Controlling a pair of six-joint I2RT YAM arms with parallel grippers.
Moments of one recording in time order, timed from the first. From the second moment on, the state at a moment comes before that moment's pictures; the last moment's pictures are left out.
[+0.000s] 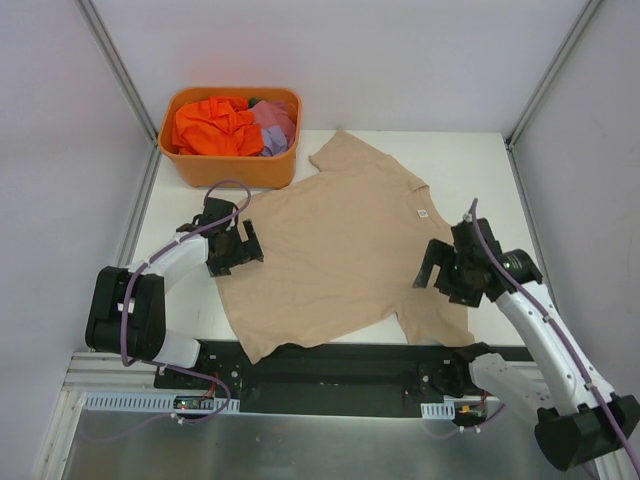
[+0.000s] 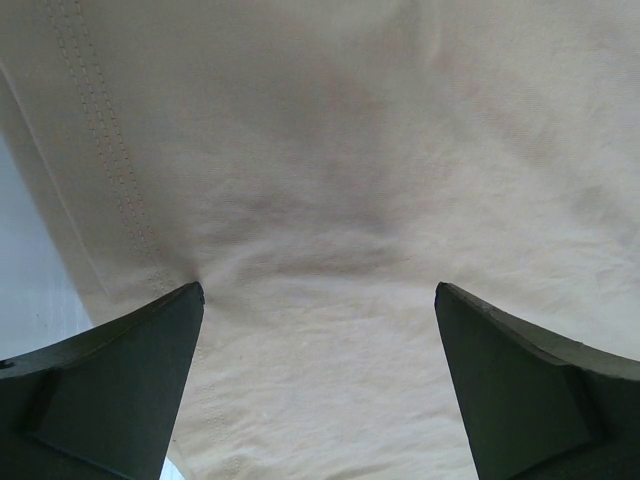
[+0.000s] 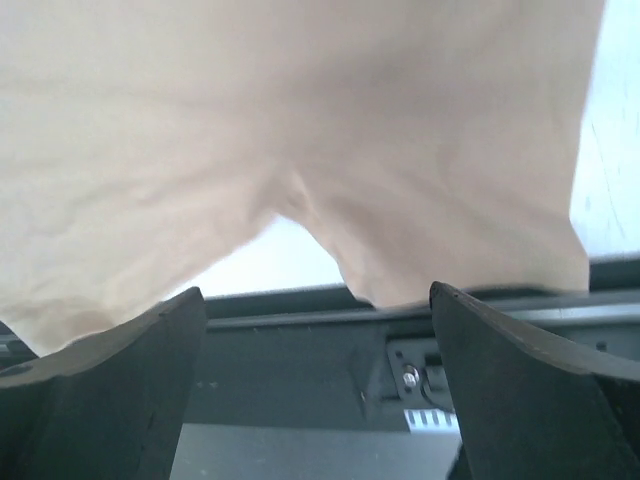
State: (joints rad) left arm -0.19 1.43 0.77 -0.47 0.07 -0.57; right arm 0.35 0.88 0.89 -1.19 0.01 0.67
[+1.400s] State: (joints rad) left arm -0.12 1.73 1.11 -0.50 0.08 -0.48; right arm 0.04 2.18 1.72 -0.68 -0.22 0.40
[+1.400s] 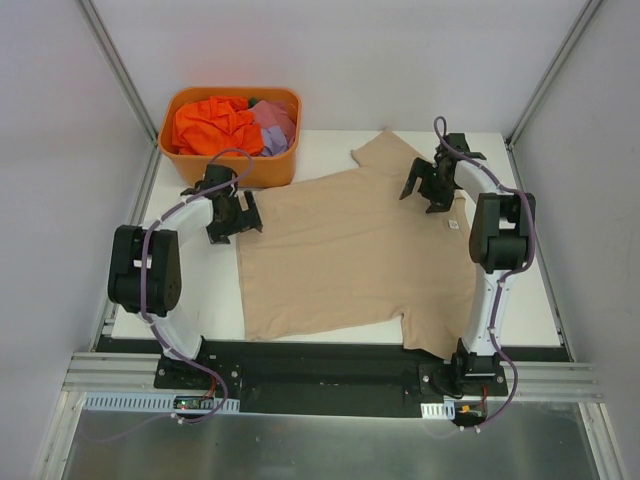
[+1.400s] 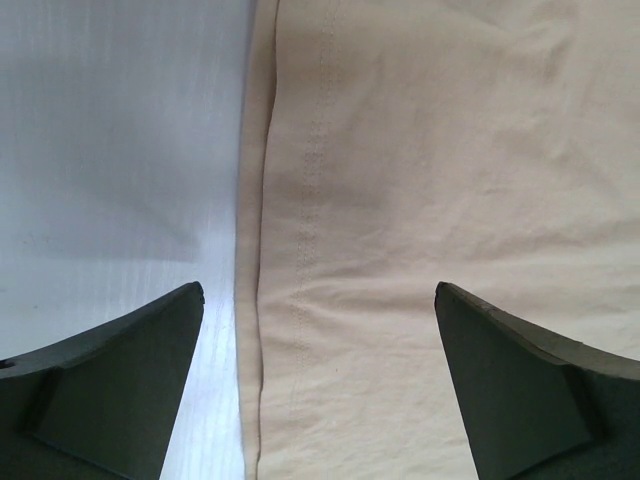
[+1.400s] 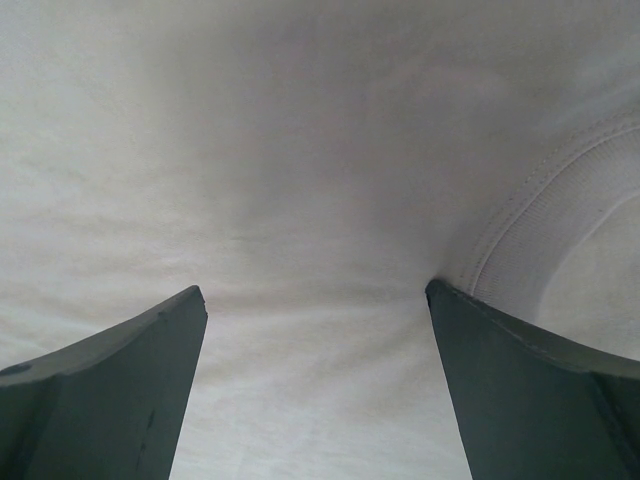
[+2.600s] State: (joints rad) left arm -0.34 1.72 1.16 -0.55 0.11 -0.56; right arm 0.02 2.00 1.45 -0.72 -0.14 0.35
